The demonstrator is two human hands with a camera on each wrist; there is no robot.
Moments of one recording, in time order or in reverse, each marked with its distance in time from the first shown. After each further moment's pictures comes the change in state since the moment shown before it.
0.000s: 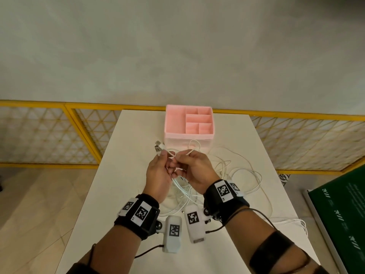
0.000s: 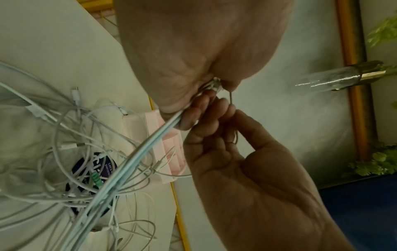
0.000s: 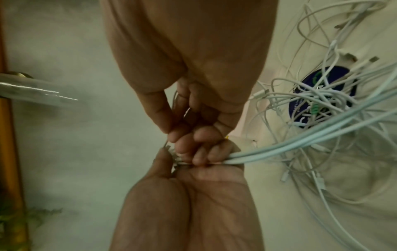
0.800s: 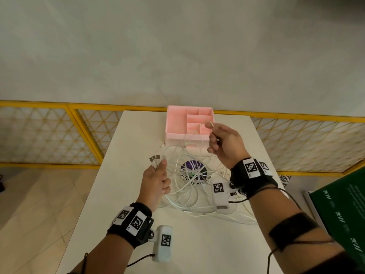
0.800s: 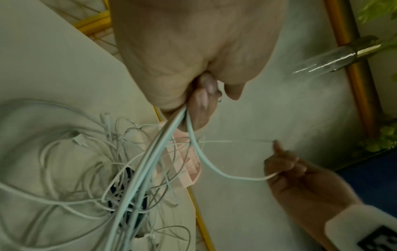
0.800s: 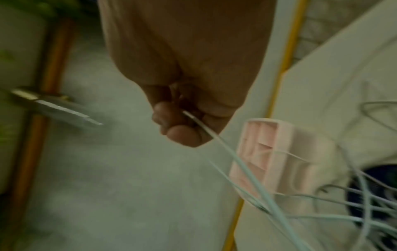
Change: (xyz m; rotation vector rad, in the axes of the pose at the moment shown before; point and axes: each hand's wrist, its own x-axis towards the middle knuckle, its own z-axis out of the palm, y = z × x) left_hand -0.016 0.001 -0.025 0.129 0.039 -0.149; right_hand 0.015 -0.069 -0.052 -0.020 0.136 -0.188
